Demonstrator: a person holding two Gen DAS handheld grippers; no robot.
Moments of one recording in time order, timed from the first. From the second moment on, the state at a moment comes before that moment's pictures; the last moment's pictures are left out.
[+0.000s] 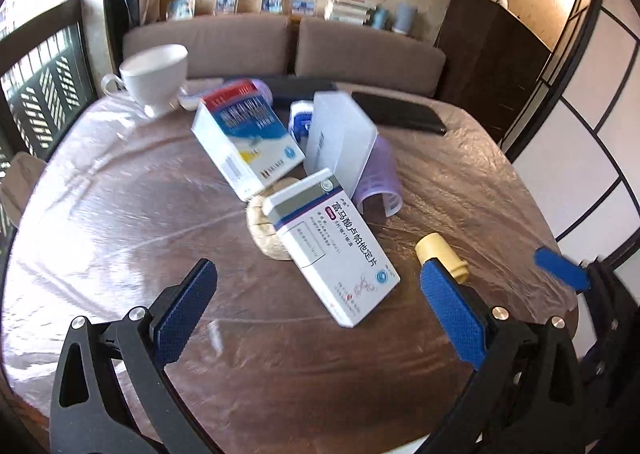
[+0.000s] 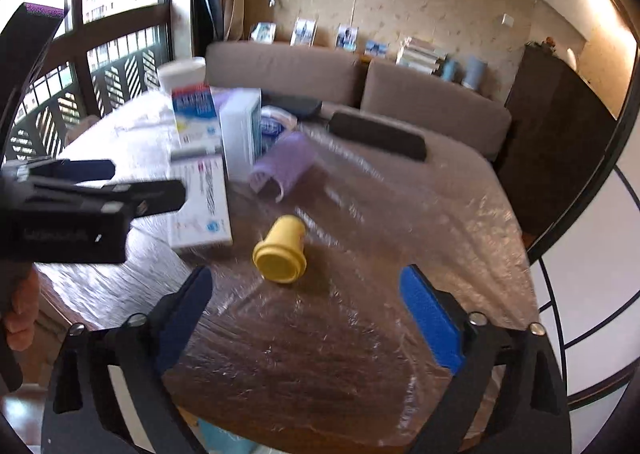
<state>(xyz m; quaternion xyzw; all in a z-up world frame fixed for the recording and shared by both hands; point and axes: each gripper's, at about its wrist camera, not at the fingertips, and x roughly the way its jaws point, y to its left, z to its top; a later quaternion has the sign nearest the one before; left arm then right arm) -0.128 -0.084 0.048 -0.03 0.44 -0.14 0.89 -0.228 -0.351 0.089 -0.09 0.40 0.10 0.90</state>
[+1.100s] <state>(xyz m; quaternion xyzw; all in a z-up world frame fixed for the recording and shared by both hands) -0.085 -0.098 0.021 -0.03 0.46 -0.14 0.87 -0.187 -0.324 0.053 -0.11 0.43 0.14 0.89</state>
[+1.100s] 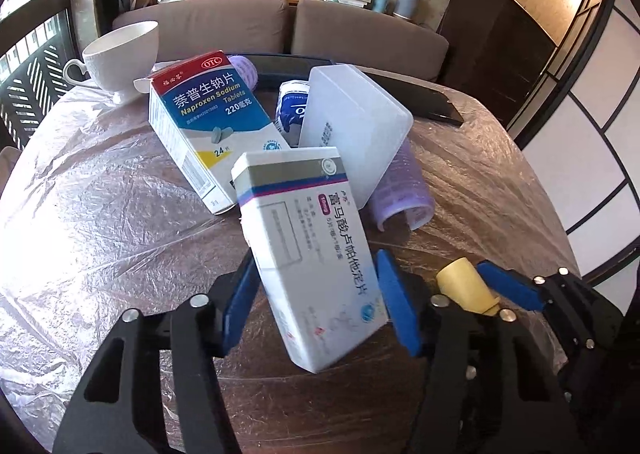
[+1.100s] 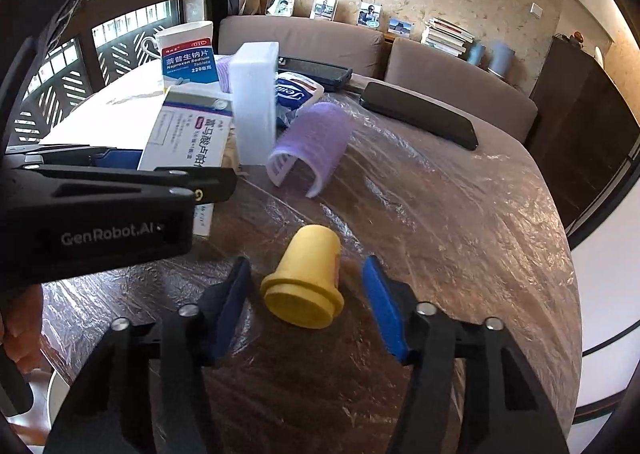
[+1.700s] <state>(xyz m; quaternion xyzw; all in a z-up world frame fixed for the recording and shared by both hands) -0.102 -0.087 0.042 -0.04 0.44 -0.19 0.87 -0.183 -0.328 0.058 -0.08 0.43 0.15 0.89</state>
